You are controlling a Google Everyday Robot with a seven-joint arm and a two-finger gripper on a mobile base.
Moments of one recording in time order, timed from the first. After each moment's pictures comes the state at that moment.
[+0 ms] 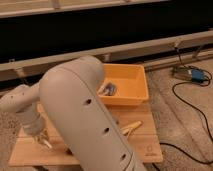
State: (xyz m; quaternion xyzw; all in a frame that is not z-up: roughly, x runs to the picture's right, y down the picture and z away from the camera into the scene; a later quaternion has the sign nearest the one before) arm -0.310 0.251 0.716 -0.44 0.25 0.25 0.83
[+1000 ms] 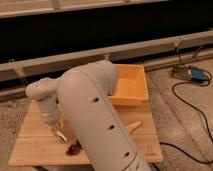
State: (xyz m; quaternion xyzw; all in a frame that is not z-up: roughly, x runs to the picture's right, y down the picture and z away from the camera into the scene) arm -0.262 0.231 0.757 -0.48 0.27 0.29 0.78
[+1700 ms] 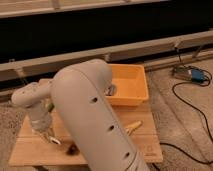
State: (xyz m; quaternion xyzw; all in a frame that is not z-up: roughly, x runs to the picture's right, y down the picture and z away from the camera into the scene) arm -0.288 0.251 0.727 -0.48 0.22 0.20 0.83
